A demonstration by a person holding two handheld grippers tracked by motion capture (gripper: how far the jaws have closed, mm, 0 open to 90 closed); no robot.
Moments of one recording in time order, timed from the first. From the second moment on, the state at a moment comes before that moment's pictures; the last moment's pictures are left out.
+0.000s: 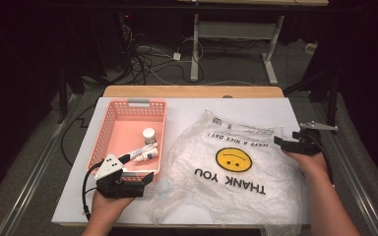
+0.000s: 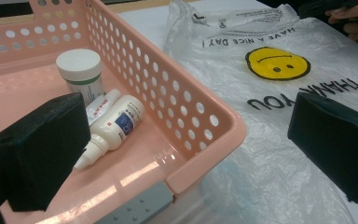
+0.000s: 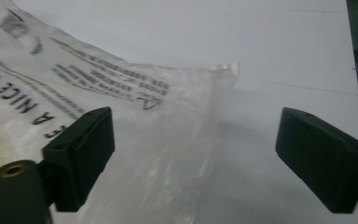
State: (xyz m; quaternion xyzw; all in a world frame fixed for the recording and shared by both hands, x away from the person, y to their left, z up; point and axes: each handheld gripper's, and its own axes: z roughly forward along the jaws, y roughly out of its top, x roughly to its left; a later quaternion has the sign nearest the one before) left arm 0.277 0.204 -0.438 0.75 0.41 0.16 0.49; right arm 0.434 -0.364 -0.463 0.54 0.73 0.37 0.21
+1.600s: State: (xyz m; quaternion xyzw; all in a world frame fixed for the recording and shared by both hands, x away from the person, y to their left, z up) left arm 0.276 0.200 -0.436 0.75 0.41 0.16 0.50; right arm 0.441 -0.405 -0.463 0.58 0.68 0.38 0.24
